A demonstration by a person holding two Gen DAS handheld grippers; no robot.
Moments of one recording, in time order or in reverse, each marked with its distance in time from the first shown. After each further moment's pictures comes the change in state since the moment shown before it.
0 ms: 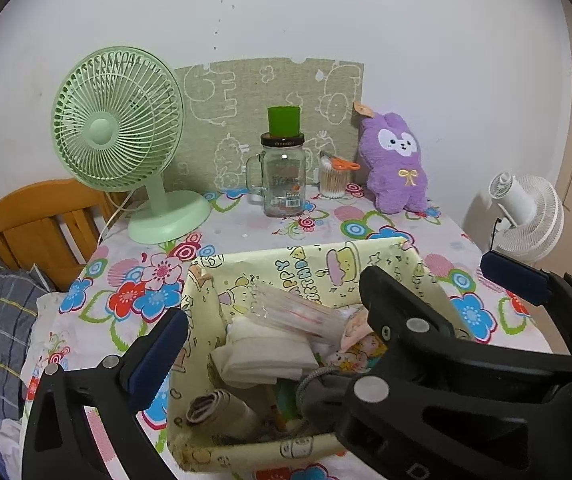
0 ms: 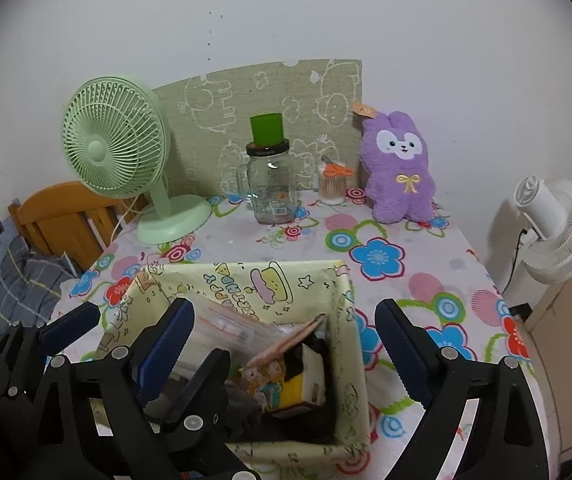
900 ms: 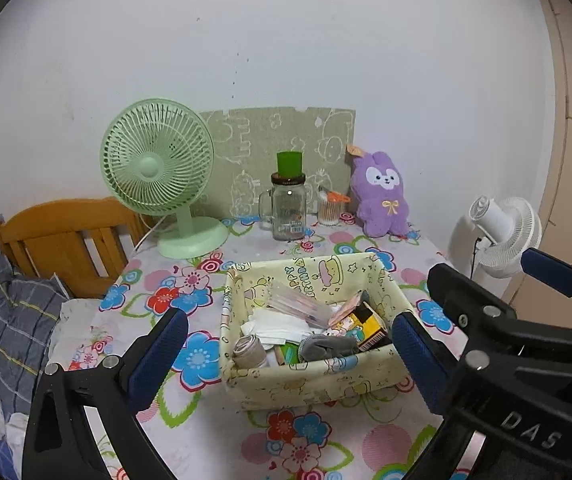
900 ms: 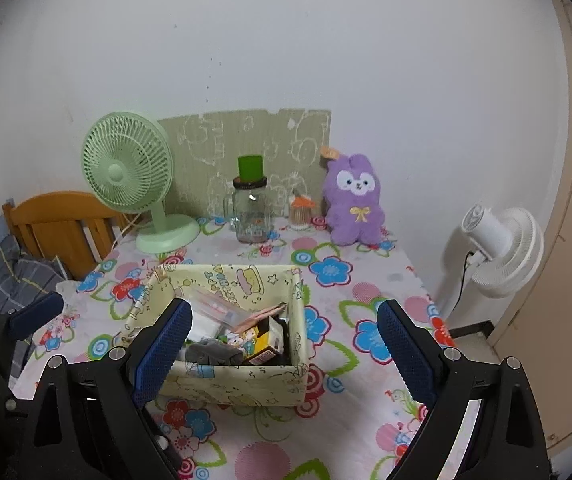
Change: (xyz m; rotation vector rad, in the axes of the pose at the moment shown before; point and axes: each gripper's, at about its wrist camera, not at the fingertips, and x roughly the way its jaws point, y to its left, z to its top) left arm -0.103 0.005 -0.016 -0.003 -0.110 0.012; right arm -0.116 0.001 -0.015 -0.041 -0.102 -0.102
